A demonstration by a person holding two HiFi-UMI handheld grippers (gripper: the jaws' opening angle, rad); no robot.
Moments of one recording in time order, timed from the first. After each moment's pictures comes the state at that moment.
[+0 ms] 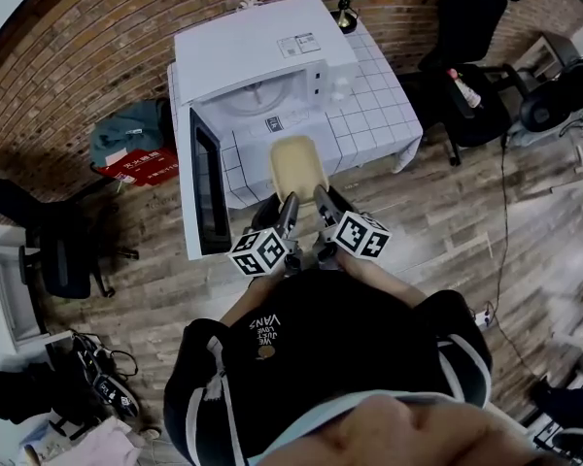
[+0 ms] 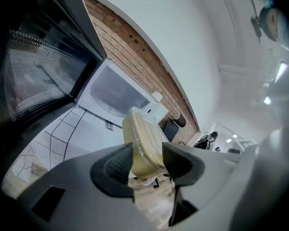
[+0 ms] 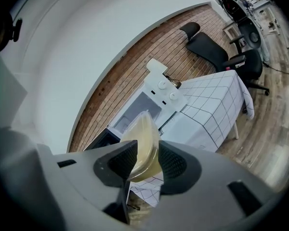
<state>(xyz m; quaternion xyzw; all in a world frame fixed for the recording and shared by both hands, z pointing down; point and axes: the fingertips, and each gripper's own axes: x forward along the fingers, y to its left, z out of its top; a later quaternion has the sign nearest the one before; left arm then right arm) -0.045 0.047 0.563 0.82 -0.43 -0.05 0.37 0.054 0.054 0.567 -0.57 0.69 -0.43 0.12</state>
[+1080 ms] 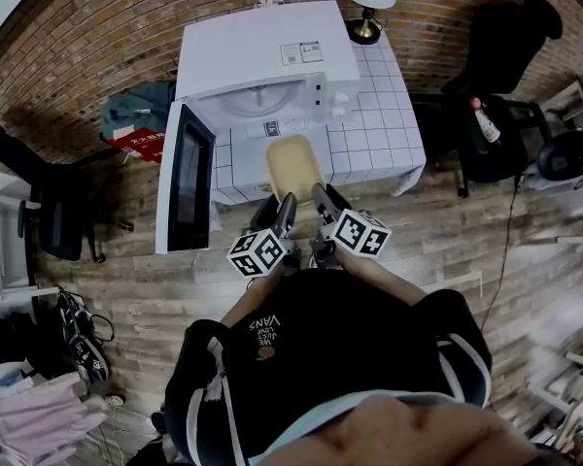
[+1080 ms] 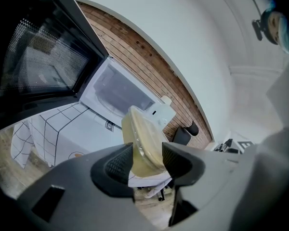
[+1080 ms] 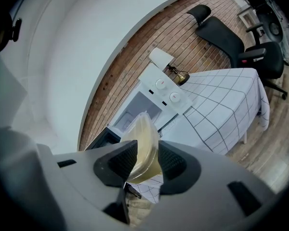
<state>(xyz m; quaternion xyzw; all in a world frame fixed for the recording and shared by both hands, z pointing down) 0.007 0.024 0.573 0.78 -0.51 -0.08 0.37 0.106 0.007 0.576 -0.49 0.74 -0.44 0.08</state>
